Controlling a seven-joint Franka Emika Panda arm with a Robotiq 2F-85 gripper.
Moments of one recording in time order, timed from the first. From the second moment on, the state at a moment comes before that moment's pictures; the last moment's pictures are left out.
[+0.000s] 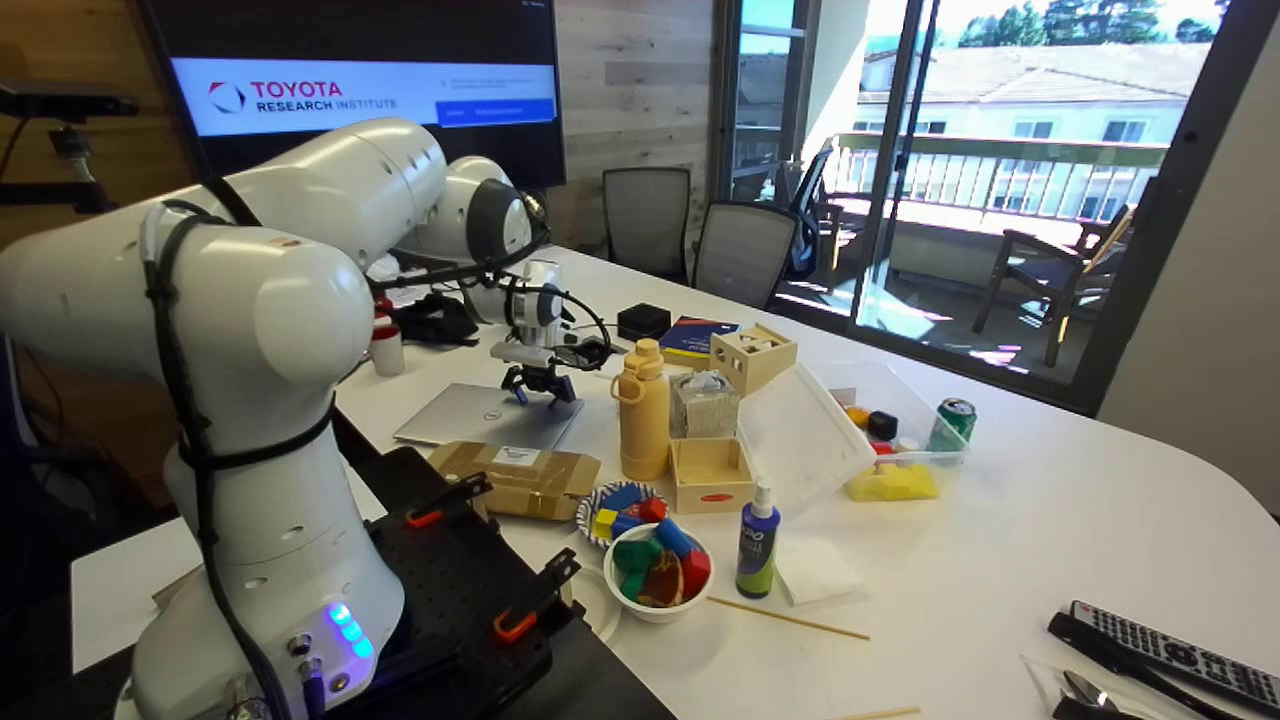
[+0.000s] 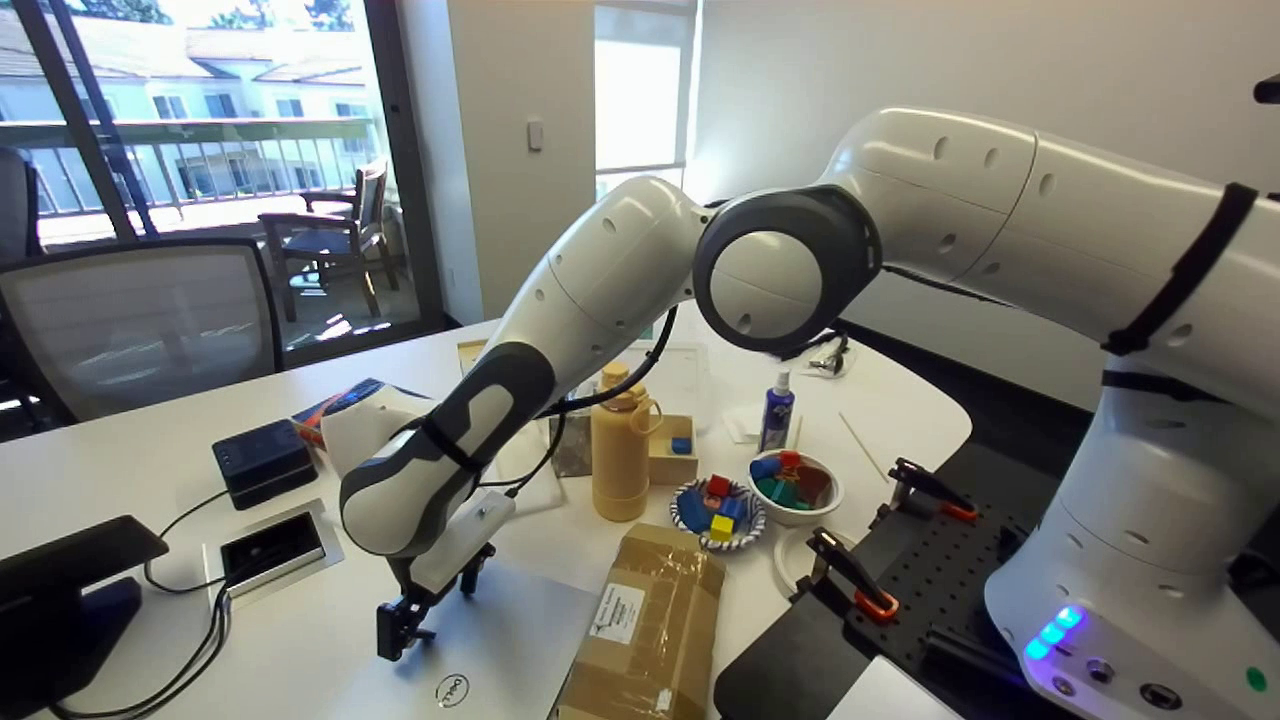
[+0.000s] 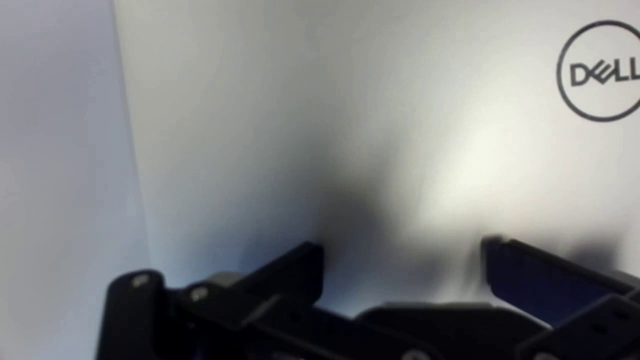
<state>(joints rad) 0.55 1.33 0.13 -1.12 -0.10 2.21 0.24</state>
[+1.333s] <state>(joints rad) 0.43 0.75 0.16 -1.50 -0.07 2.16 0.29</state>
